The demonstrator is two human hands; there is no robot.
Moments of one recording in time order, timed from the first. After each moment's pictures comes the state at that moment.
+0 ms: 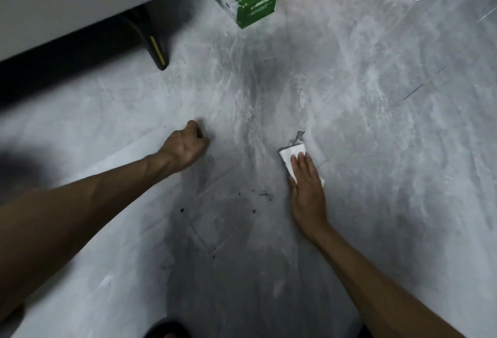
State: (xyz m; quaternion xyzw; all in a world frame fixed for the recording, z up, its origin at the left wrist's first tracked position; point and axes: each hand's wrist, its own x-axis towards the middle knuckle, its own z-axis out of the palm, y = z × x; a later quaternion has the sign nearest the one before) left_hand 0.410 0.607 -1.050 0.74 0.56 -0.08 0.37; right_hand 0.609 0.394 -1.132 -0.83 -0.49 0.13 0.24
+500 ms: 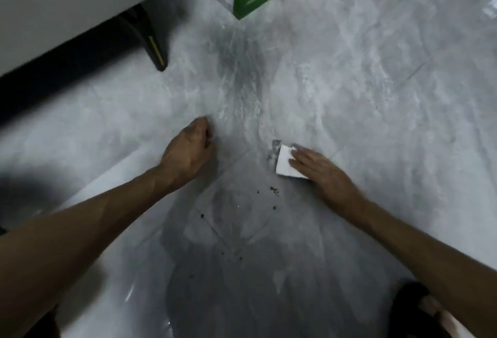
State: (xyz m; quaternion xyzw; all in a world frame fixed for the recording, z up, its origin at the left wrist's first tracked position) left_hand 0.381 0.619 -1.064 0.86 0.41 0.02 0.28; right_hand 0.628 0.401 -1.100 -0.70 -0.68 0.17 0.15
